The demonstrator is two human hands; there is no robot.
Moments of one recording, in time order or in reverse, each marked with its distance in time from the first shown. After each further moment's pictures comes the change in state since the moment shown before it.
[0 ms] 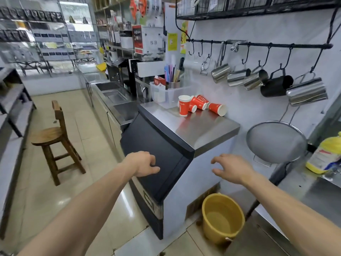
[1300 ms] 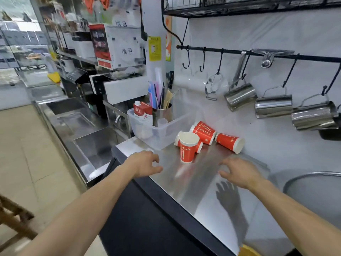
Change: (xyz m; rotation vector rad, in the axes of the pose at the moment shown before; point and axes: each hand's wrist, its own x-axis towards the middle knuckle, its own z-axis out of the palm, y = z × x) left_hand 0.422 -0.146 -0.110 -0.121 0.080 0.210; right_hand 0.387 0.088 0.008 0.047 -0.054 0.316
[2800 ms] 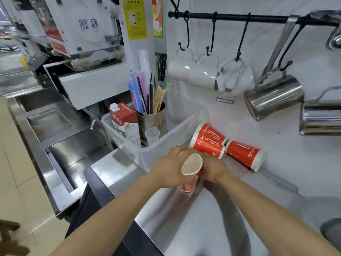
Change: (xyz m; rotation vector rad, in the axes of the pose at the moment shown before) left_hand 0.189 0.048 0.019 -0.330 0.072 0.265; right_hand 0.244 -0.013 0.091 0.298 -0.183 -0.070
